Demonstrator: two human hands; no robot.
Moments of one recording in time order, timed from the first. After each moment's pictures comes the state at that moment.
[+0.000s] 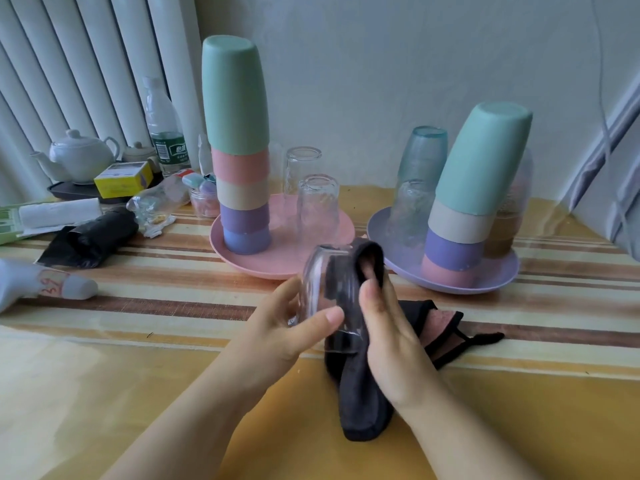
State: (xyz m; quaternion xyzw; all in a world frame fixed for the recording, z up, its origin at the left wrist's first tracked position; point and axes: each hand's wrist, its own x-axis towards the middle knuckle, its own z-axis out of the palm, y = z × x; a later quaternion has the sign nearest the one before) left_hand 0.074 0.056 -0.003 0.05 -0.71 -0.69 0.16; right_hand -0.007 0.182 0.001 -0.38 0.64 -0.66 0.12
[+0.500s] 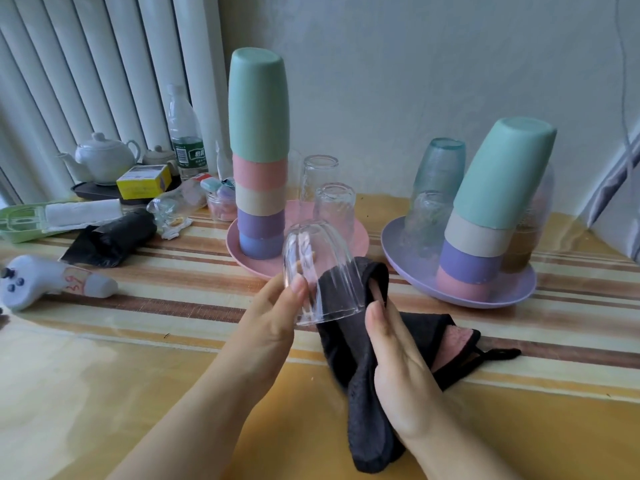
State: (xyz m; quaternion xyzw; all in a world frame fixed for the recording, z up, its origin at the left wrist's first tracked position) left_hand 0.073 0.040 -0.004 0.07 -0.64 -0.73 0.24; right_hand 0.007 0.182 -0.006 -0.34 0.63 -0.68 0.17
